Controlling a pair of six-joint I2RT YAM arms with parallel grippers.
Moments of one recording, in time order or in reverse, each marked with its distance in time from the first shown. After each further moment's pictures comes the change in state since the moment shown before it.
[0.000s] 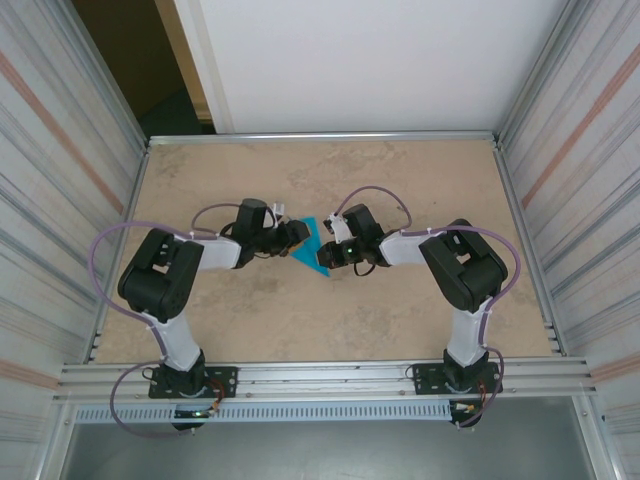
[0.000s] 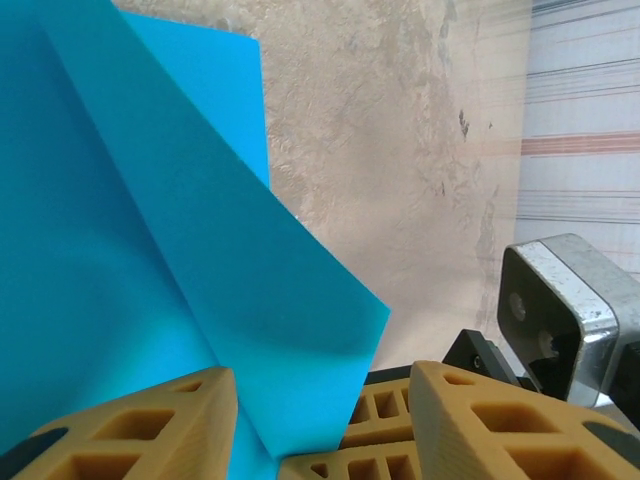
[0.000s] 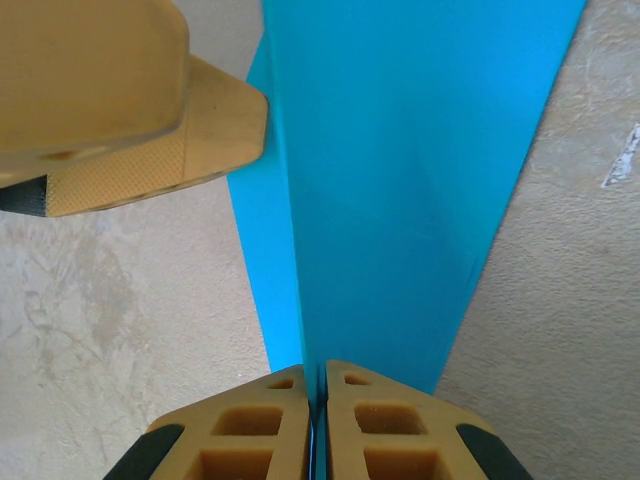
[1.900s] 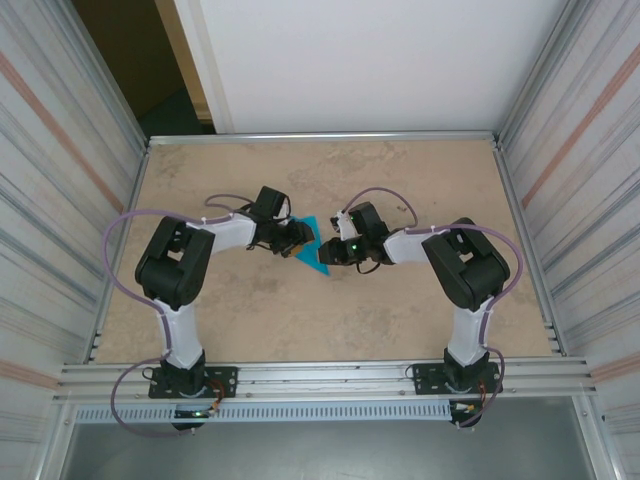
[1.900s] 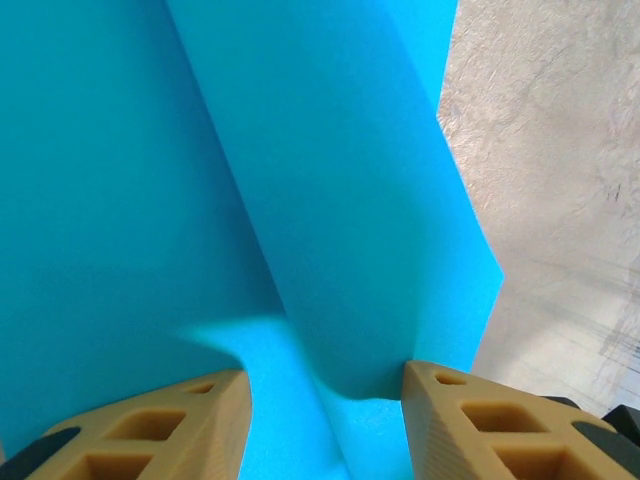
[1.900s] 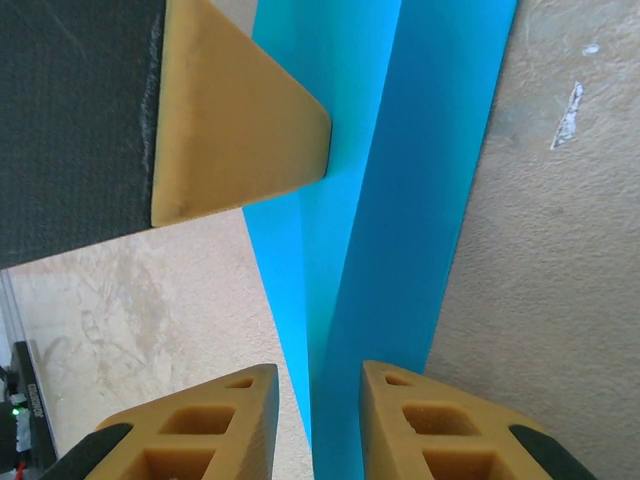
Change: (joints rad) left arm -0.043 0.128 0.303 -0.552 -0.134 0.071; right arm -0.036 -0.001 -0.006 0.001 -0.075 0.127
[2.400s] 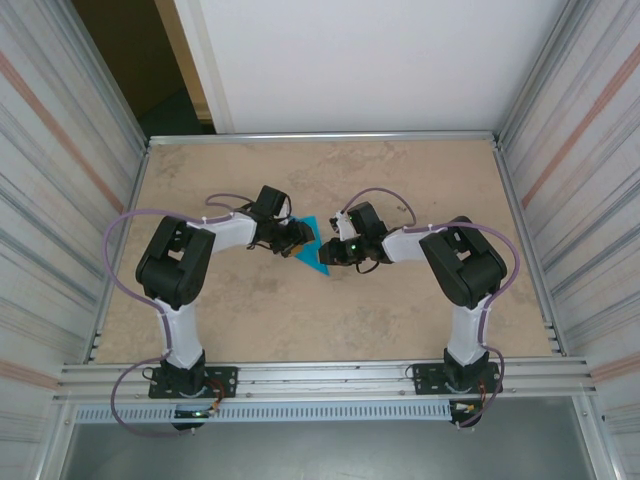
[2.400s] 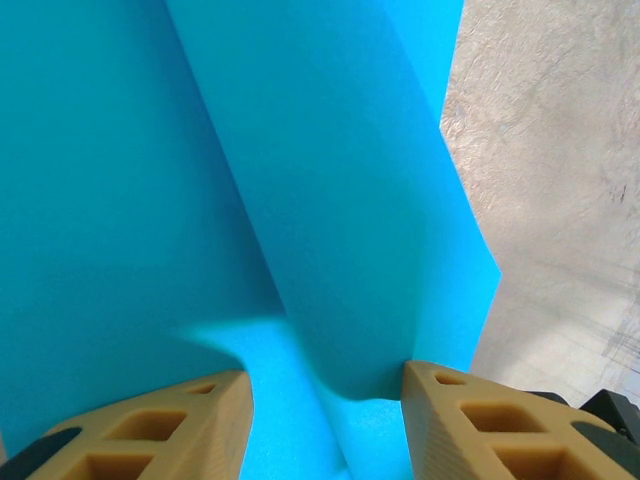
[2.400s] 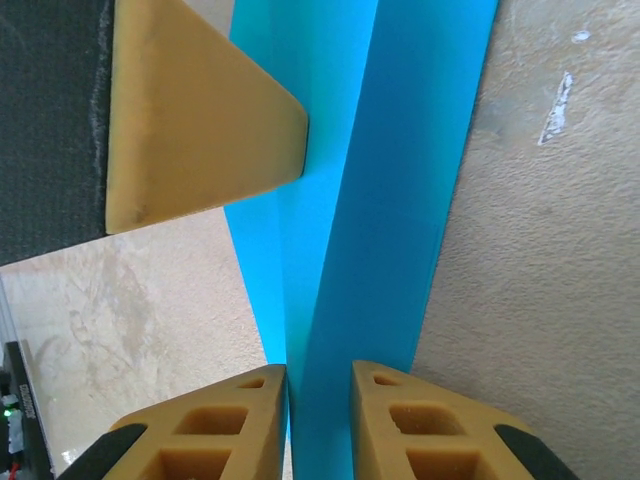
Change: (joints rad) left arm -0.002 0.006 0.010 -0.014 -0.002 0.000; right arm 0.001 0.026 0.017 -0.018 -0.002 -0.006
